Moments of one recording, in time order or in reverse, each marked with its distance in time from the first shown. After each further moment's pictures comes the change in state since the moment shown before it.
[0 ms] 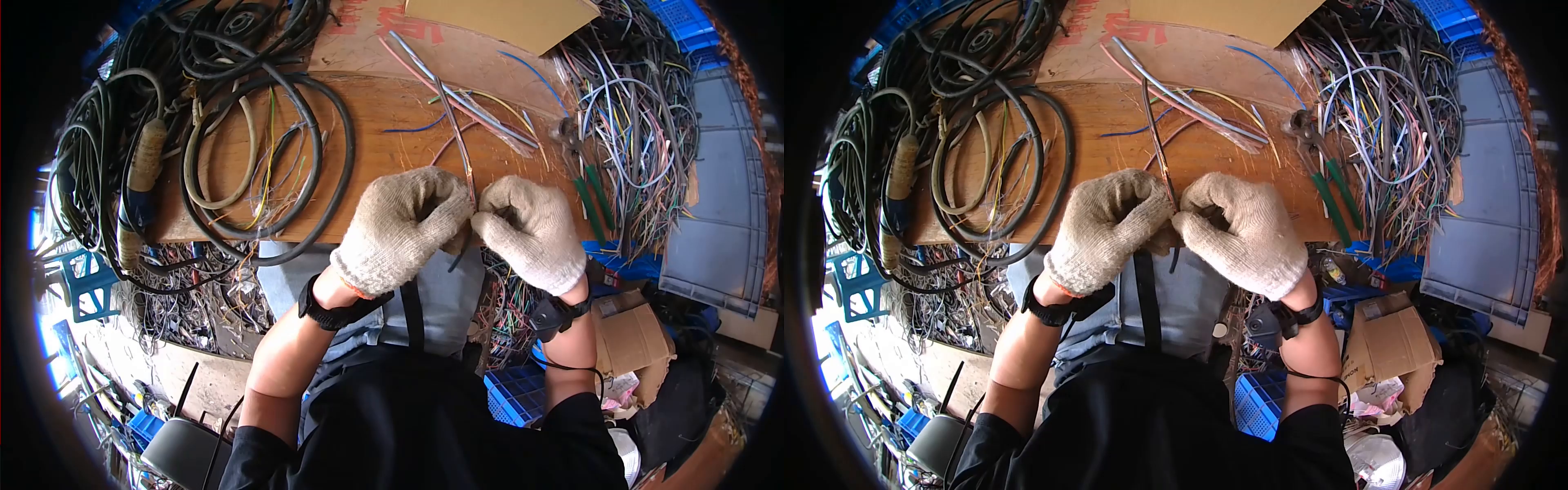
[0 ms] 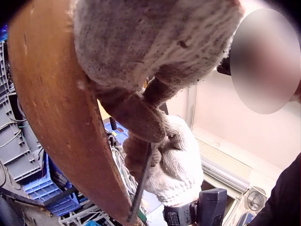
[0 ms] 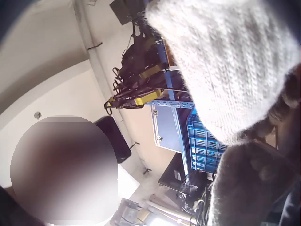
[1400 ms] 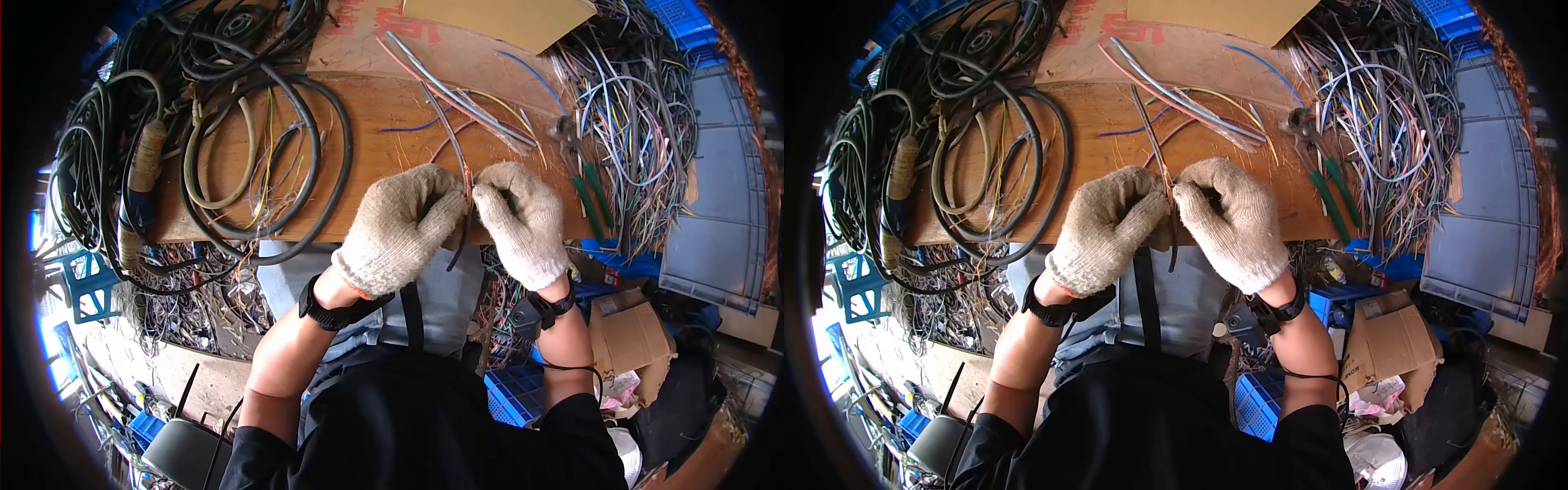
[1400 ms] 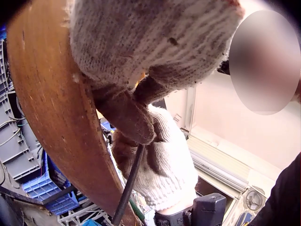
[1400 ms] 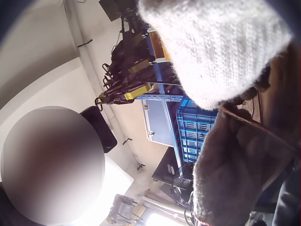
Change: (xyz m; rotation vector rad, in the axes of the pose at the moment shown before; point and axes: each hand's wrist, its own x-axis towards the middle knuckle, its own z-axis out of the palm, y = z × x) left_hand 0.000 -0.006 -0.001 0.139 0.011 0.031; right_hand 0.005 0.012 0.020 0.039 0.261 -0.069
